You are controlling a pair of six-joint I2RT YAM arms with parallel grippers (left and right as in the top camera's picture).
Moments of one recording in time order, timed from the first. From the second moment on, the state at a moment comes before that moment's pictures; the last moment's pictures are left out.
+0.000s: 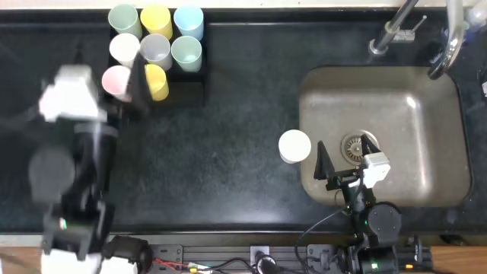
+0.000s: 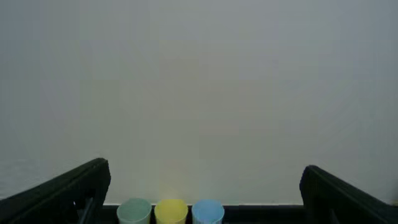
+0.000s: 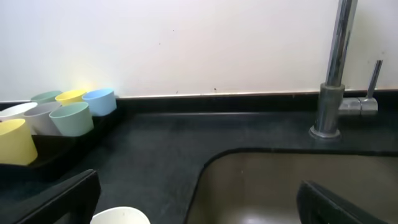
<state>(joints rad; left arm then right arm) -0.15 0.66 0.71 0.16 -0.06 -0.05 0.12 0.01 0.02 -0.01 -0.09 0.15</state>
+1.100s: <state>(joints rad) -0.10 0.02 0.01 -0.07 0.08 -0.02 0.12 0.01 0.02 -0.01 -0.09 0.15</state>
